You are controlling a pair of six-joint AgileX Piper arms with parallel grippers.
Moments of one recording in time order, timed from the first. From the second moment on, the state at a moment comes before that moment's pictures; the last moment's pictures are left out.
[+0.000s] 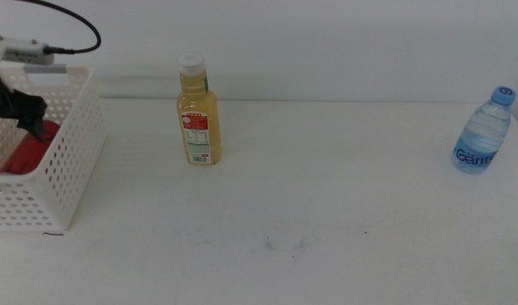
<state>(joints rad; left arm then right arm) 0.25 2.02 -1.67 -0.04 0.95 0.31 0.01 0.01 0.00 -0.02 0.35 0.20</state>
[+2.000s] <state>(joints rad) -0.28 2.01 -0.77 0.17 -0.97 -0.23 0.01 0.01 0.00 -0.02 0.35 0.20</state>
